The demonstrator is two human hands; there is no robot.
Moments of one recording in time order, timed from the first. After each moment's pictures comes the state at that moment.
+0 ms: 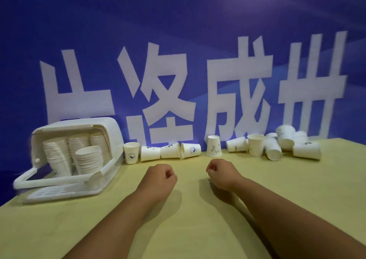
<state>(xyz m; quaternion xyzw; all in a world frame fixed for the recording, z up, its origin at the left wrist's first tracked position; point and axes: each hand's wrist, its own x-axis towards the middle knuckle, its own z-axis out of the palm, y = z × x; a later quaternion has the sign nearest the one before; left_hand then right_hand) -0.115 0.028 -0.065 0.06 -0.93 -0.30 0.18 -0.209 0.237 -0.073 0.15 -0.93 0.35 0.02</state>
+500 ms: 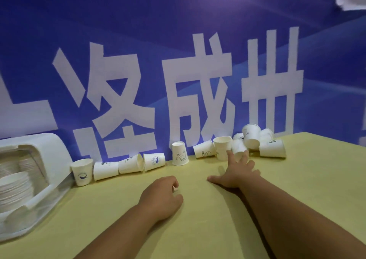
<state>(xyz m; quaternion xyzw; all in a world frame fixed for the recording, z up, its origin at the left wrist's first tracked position) -0.200 0.142 -0.087 -0.01 -0.98 -0.16 0.09 -0.289 0.373 -0.088 -0.09 -0.98 0.18 0.01</state>
